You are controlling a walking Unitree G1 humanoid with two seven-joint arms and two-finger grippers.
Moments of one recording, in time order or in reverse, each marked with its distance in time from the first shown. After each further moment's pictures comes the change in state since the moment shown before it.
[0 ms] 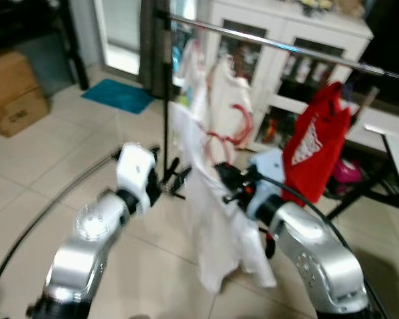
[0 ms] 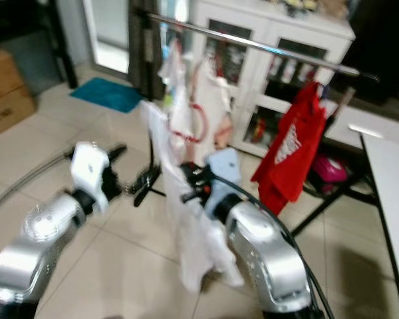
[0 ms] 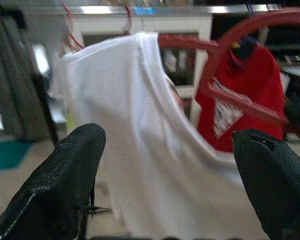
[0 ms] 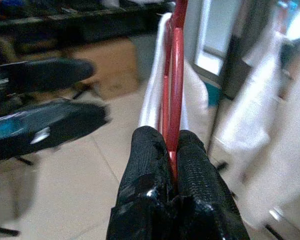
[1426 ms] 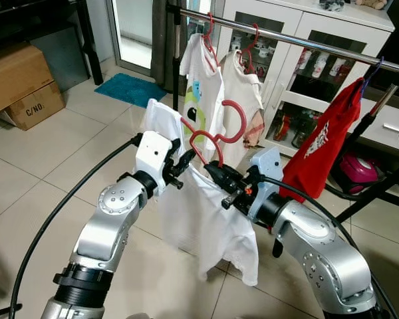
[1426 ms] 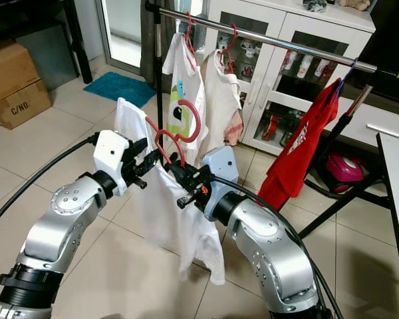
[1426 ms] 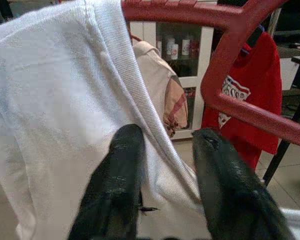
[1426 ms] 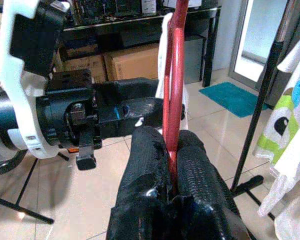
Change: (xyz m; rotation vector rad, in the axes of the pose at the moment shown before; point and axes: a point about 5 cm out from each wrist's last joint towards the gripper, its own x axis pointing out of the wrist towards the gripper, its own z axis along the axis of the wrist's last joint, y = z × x) left arm 0.034 -0.001 -0.007 0.013 0.030 -0.021; right arm -0.005 0.004 0.005 -0.001 -0.025 0.114
